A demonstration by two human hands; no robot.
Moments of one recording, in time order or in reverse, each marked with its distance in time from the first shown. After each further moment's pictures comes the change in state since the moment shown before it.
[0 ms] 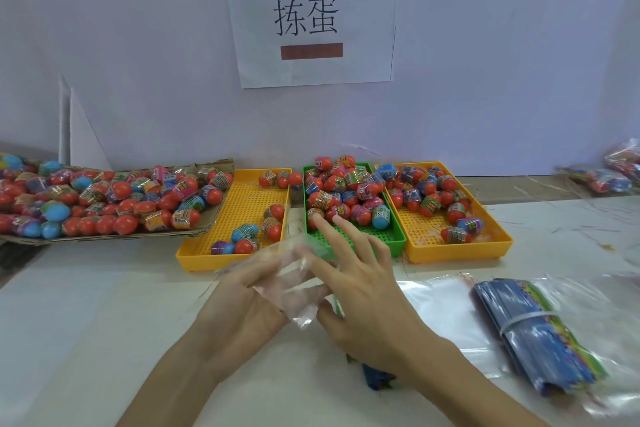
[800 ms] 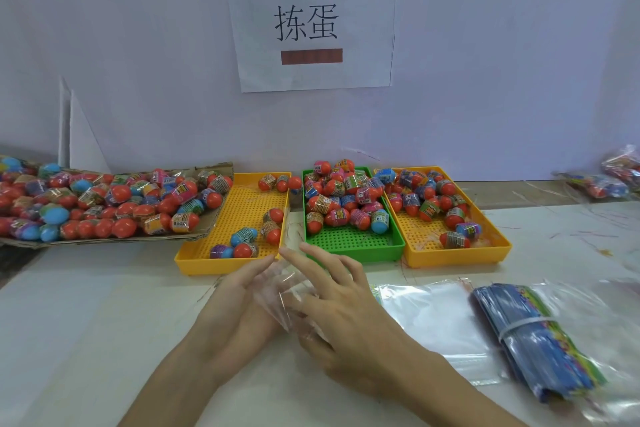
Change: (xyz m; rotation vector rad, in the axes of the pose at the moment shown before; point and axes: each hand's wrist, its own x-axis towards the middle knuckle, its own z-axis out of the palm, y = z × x) left_hand 0.003 0.000 -0.011 0.021 -0.053 -0.066; right_hand -0.005 -0.014 0.002 0.166 -0.082 -0.150
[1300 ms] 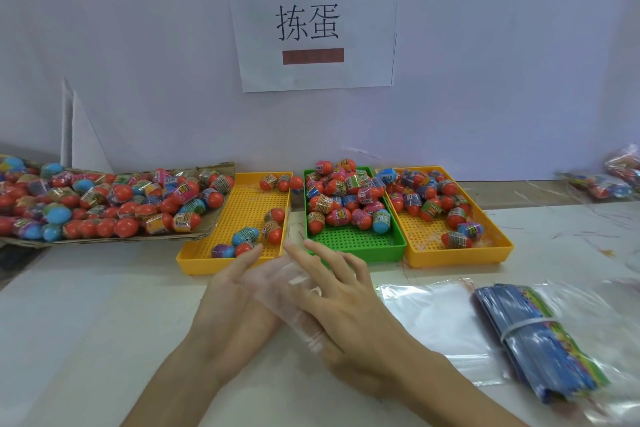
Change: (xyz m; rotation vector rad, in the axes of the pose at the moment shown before) left_hand -0.003 0.002 0.006 -0.055 0.007 0.020; right_hand 0.000 0.002 0.000 -0.037 0.011 0.004
